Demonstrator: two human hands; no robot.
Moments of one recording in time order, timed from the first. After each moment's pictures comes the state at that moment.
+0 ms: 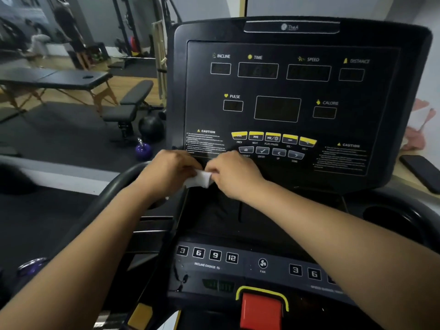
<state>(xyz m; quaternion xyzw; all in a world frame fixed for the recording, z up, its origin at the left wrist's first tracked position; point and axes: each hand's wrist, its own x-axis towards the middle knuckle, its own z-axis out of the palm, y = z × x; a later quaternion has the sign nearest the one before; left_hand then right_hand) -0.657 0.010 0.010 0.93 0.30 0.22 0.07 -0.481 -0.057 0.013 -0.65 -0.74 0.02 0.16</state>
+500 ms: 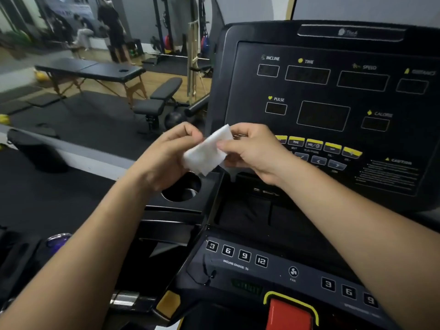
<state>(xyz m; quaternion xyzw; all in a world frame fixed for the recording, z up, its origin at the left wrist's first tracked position) -0.707 -0.011 0.047 0.56 0.26 0.40 0.67 -0.522 -0.048 0.067 -0.54 -0.51 0.49 0.46</state>
